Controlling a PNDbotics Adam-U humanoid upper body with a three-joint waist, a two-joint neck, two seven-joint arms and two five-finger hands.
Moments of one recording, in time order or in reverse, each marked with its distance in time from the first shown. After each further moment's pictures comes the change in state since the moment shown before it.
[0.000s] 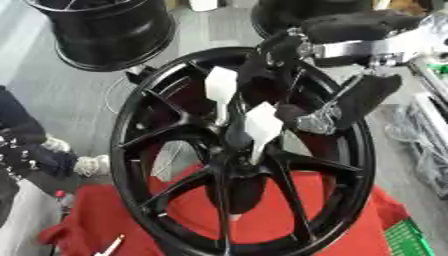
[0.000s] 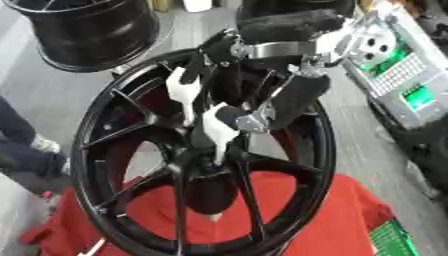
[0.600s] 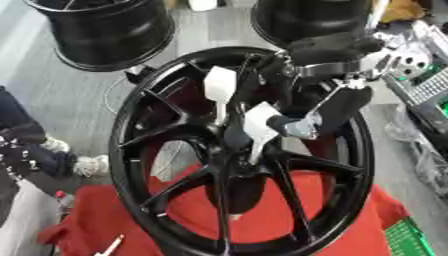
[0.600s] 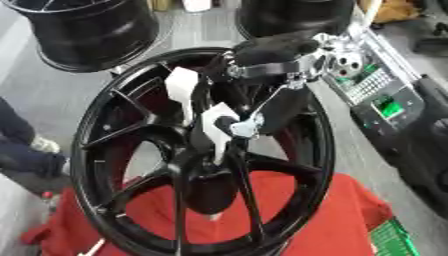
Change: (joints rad) left arm 0.000 0.000 0.000 0.000 -0.003 -0.001 -0.006; right arm 0.012 0.015 0.023 0.048 0.124 -0.044 0.026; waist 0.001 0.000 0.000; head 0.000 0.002
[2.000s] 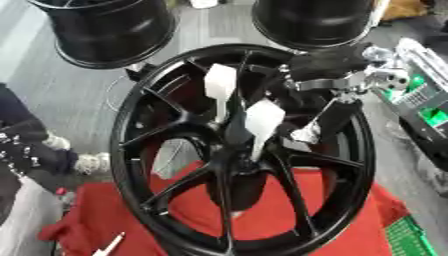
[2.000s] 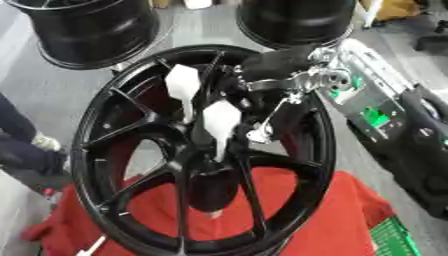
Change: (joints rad) left arm 0.000 0.000 0.000 0.000 -0.002 -0.002 -0.002; right arm 0.025 0.000 0.030 0.081 0.152 -0.052 -0.052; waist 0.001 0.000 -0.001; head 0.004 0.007
